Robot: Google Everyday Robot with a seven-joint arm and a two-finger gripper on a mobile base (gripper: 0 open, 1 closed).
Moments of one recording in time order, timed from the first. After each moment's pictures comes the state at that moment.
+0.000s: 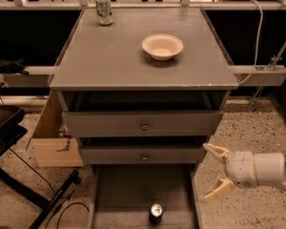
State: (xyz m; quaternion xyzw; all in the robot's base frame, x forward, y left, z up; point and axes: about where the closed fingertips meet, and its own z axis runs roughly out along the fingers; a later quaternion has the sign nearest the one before) arm 0.432 -0.180 0.650 -0.51 0.71 0.29 0.40
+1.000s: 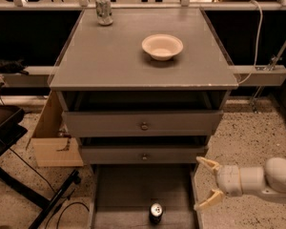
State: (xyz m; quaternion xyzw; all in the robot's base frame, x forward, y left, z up) arm 0.451 -0.188 0.534 -0.52 0.68 0.32 0.41
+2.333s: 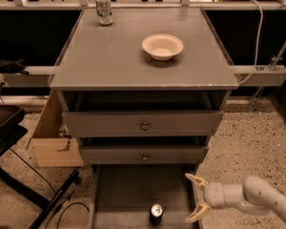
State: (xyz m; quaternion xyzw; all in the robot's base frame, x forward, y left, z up) arm 0.448 -0.177 0.391 -0.53 0.65 0.35 0.42
